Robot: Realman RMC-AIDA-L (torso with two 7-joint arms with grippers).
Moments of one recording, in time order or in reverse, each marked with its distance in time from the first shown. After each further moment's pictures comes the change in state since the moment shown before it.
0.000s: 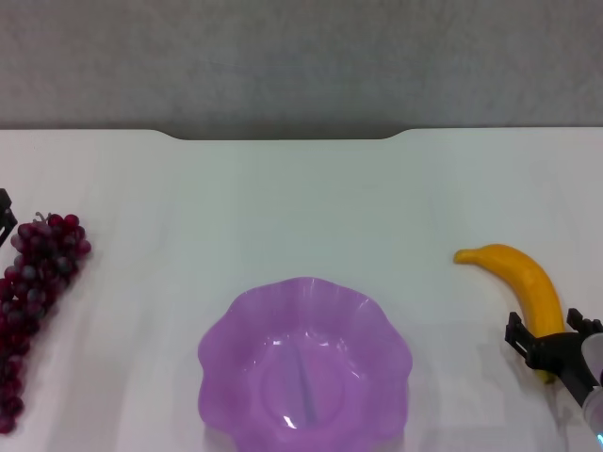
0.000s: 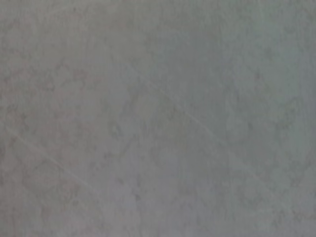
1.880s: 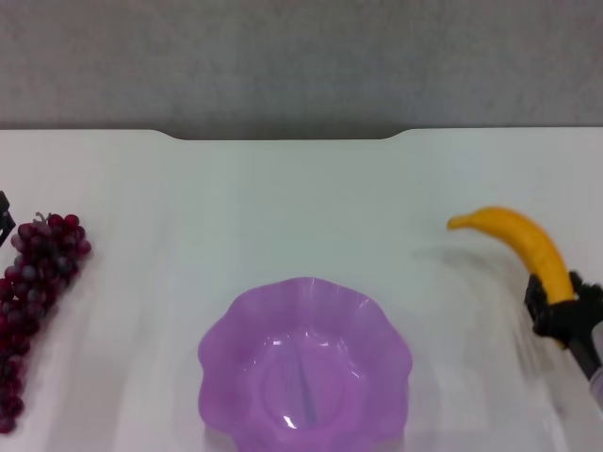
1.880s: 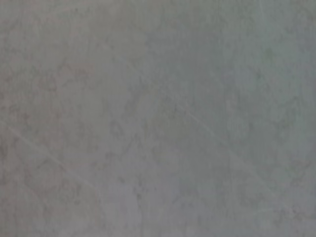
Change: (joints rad) left arm 0.004 -0.001 0.000 -0.005 0.000 0.007 0.000; right arm 0.012 0.000 -0.028 -0.002 -0.003 0.158 -0.004
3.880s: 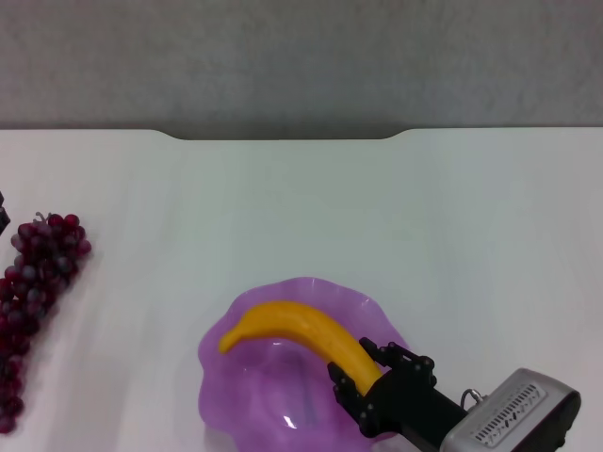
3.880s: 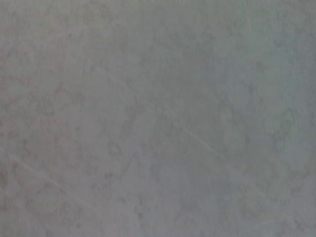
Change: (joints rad) left arm 0.010 0.001 0.000 0.001 -0.002 0.052 0.054; right arm -0.034 -0.025 -0.099 -0.291 -0.481 -0.202 0.020
